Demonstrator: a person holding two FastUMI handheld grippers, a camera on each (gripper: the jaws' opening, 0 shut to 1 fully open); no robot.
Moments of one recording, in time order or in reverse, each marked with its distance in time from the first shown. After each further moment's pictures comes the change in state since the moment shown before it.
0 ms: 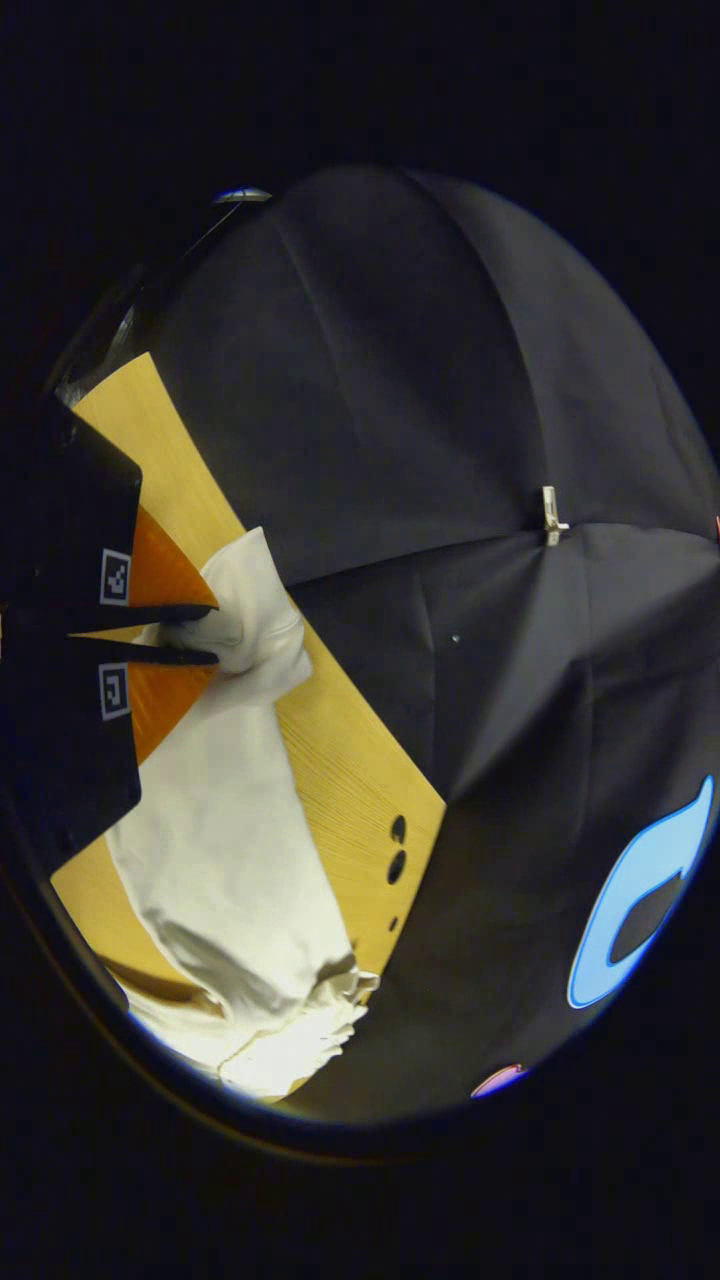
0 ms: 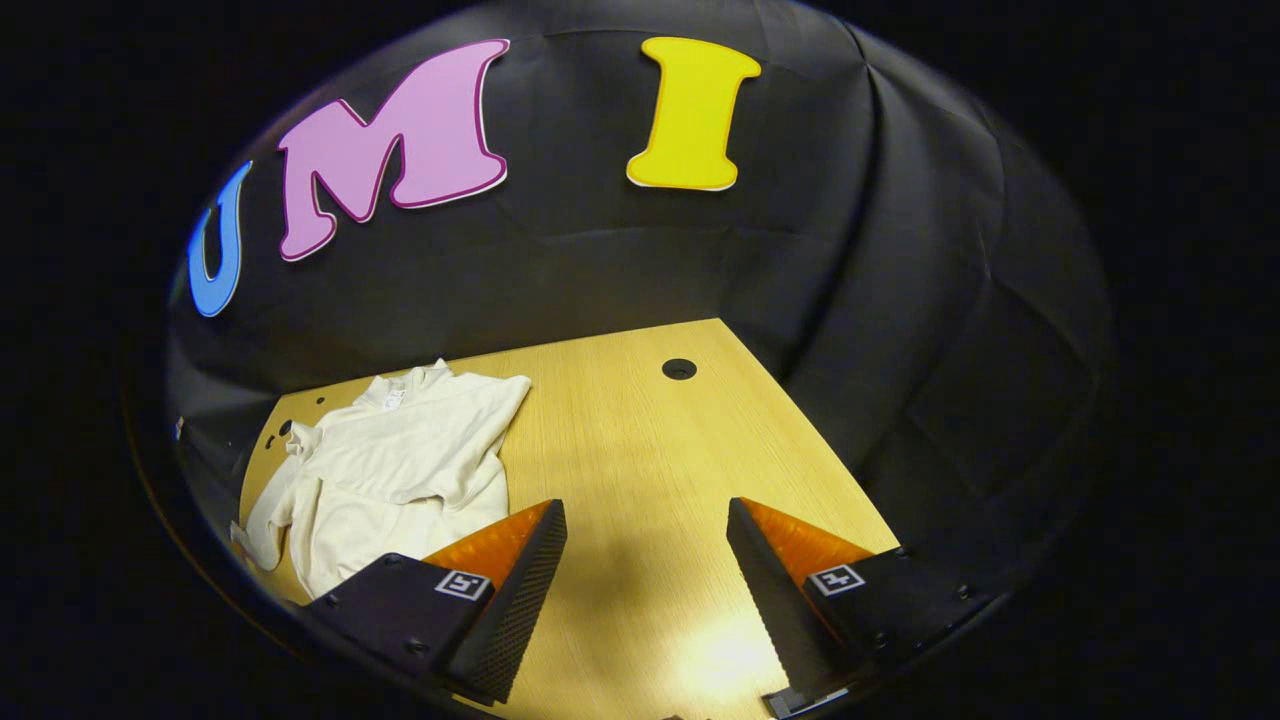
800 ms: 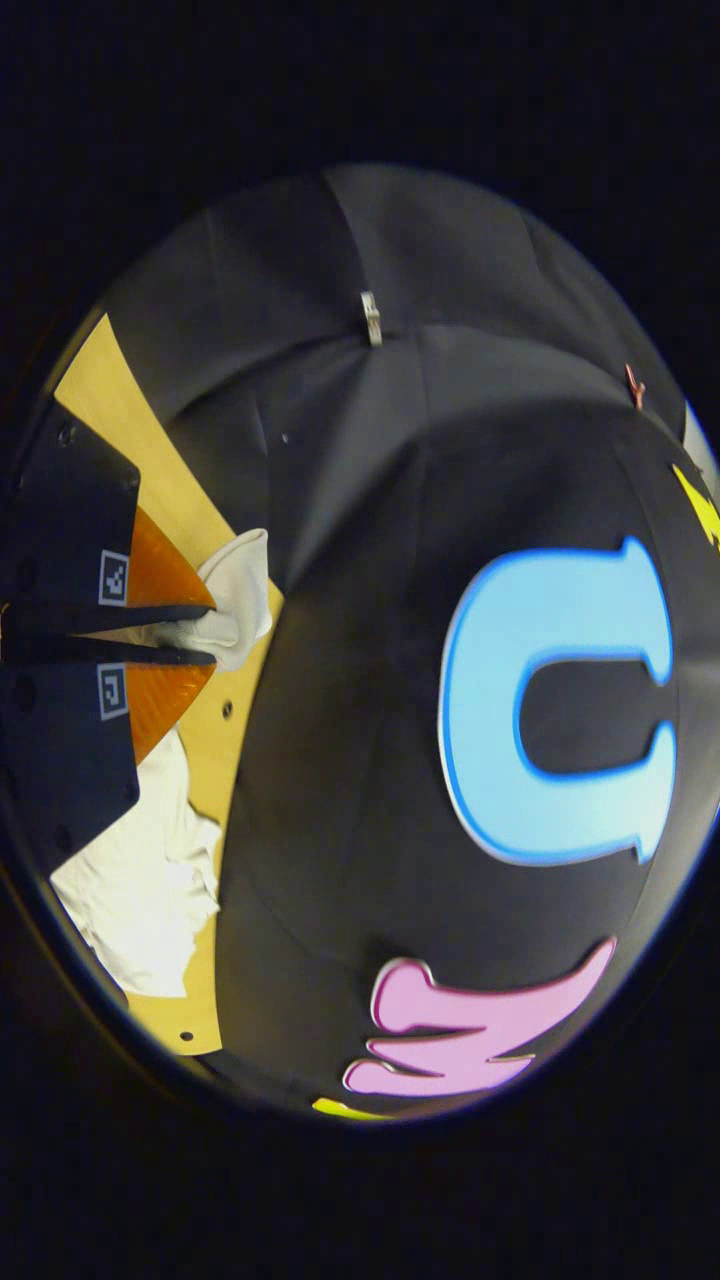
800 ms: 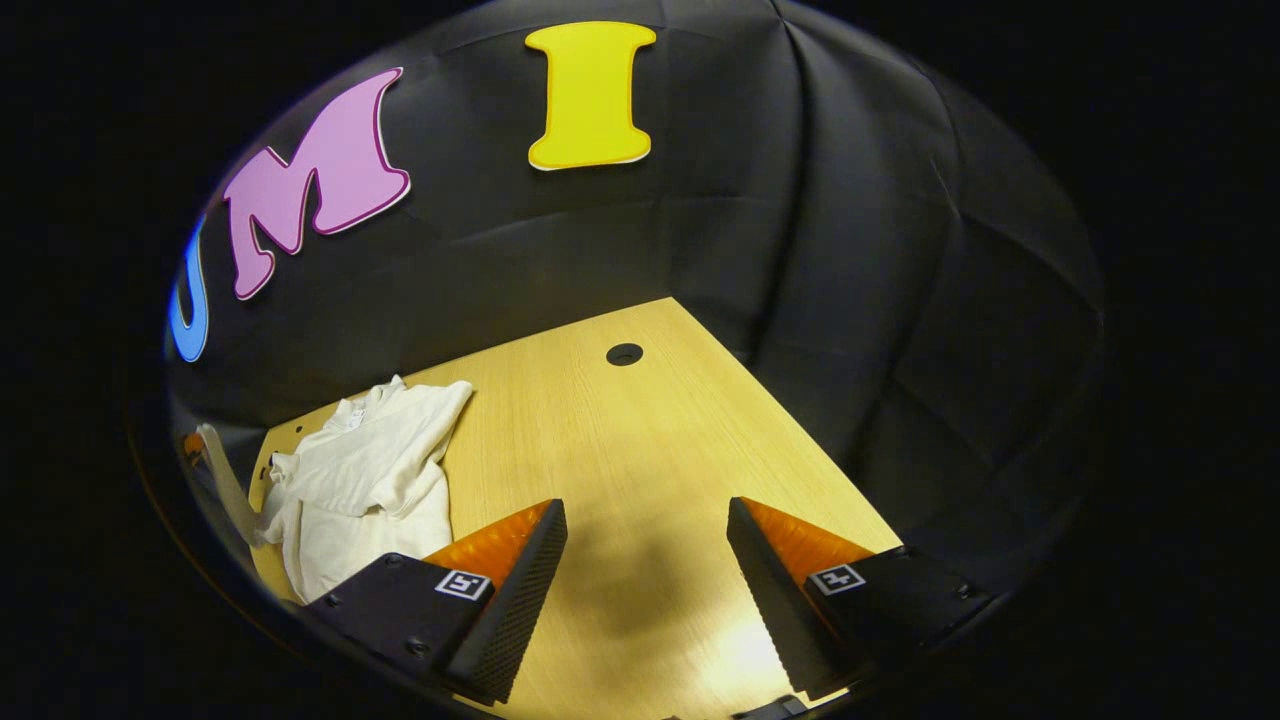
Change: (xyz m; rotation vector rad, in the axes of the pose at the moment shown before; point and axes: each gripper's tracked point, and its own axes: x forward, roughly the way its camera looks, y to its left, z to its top) left arm -0.069 -0.326 0.186 0.112 -0.302 -0.349; right arm 0.036 -0.076 -0.018 0.110 0.005 -0.026
